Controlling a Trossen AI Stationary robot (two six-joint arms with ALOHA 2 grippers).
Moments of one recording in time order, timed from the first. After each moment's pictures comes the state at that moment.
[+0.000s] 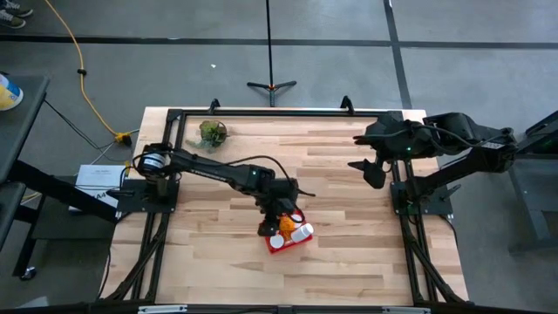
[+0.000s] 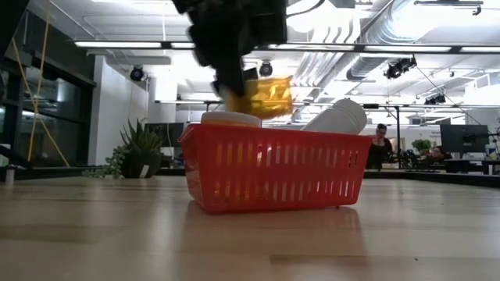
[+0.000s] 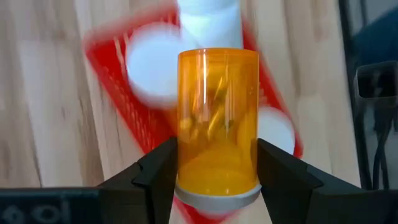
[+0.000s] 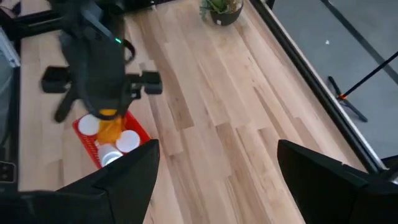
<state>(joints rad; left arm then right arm) -0.11 1.90 1.49 -0.70 0.32 -0.07 0.12 1.17 1.62 -1.26 0.29 0.37</state>
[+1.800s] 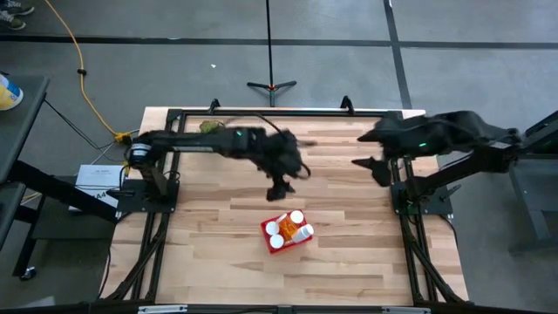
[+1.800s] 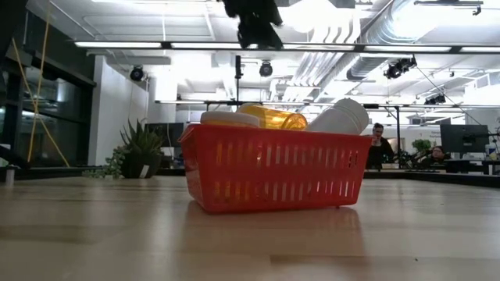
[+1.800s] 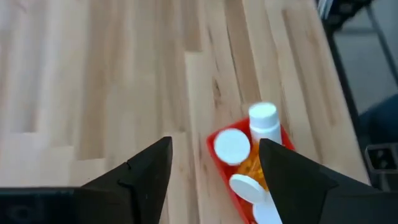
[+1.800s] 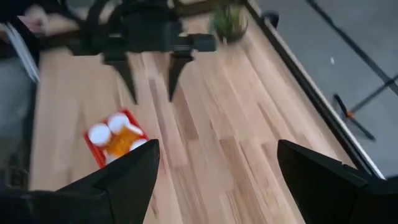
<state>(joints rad) 0.05 1.81 1.74 -0.83 0.24 0.03 0.12 1.12 1.62 -1.22 0.29 0.33</state>
